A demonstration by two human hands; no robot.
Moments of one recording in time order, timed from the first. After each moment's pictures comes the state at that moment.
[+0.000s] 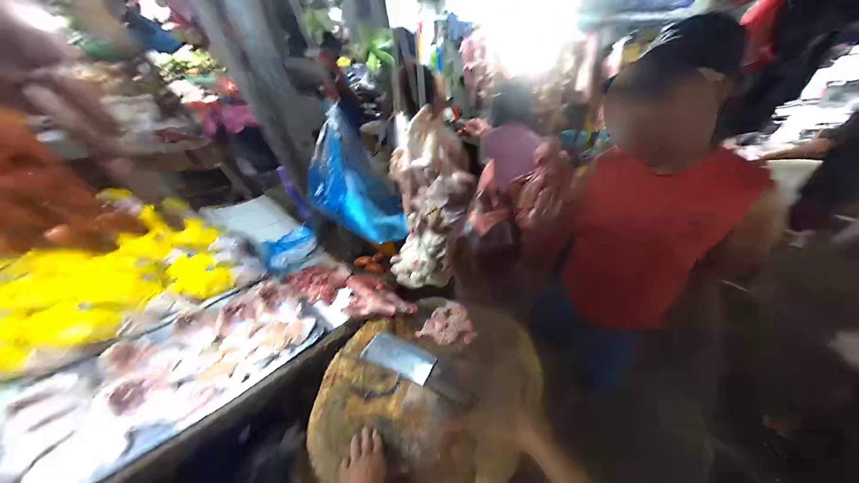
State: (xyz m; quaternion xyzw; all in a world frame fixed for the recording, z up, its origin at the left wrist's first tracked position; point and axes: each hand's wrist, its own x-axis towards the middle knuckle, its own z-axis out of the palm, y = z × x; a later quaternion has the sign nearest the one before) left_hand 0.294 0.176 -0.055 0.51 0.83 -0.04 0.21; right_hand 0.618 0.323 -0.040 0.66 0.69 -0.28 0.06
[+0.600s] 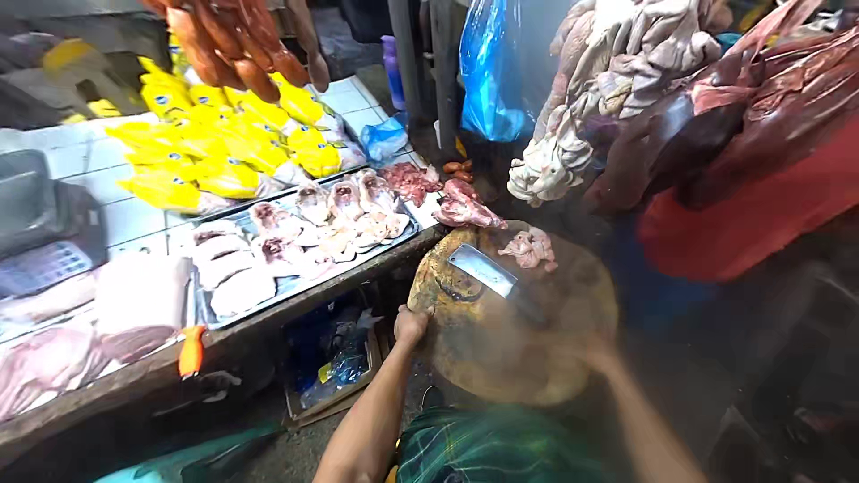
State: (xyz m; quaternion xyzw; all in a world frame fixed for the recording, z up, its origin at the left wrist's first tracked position) left_hand 0.148 0.196 -0.059 0.20 0.89 0.24 0.32; right_hand 0.599 0.323 -0.042 0.68 0.68 -0.27 0.08
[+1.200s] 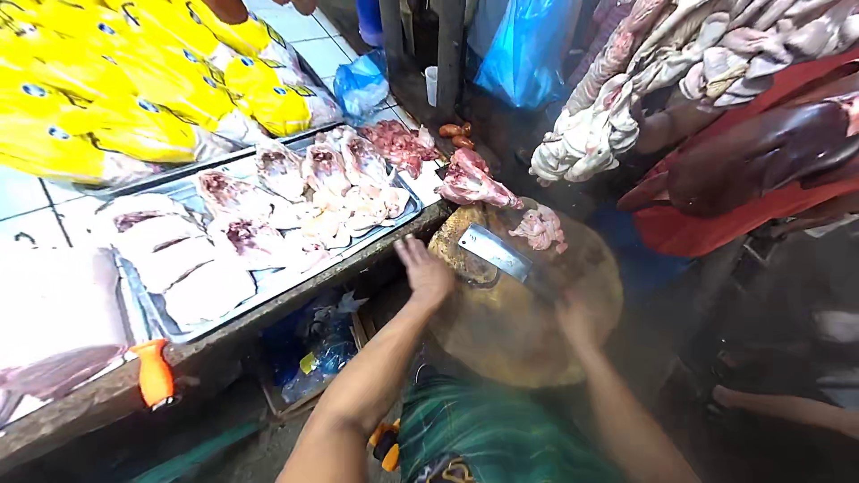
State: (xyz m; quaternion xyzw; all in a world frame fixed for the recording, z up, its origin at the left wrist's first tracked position) left_hand 0.106 0.243 -0.024 0.56 0.82 0.04 0.11; right_hand 0.452 0.283 -0.016 0.70 0.69 -0.17 -0.02
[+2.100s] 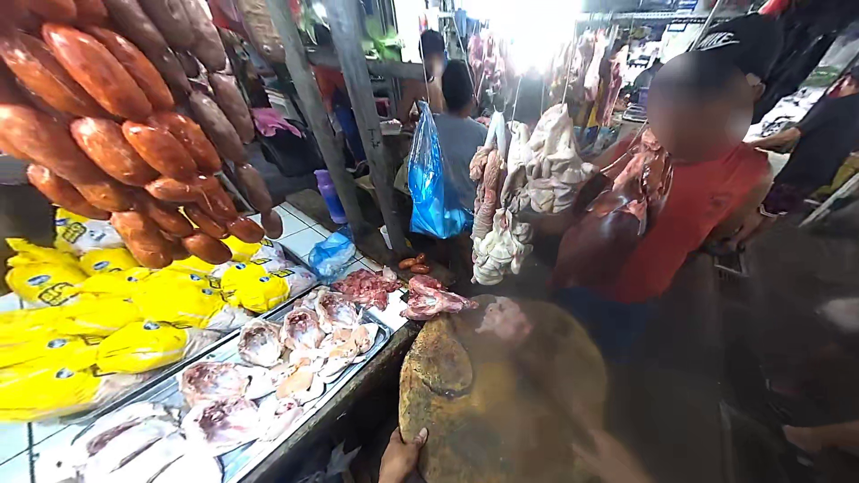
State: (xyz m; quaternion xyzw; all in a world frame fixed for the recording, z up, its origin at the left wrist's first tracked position) left_hand 0.109 0.165 -0.080 0.28 0.81 0.25 0.44; right_hand 0.560 0.198 0.006 0.67 0.66 -0.34 0.01
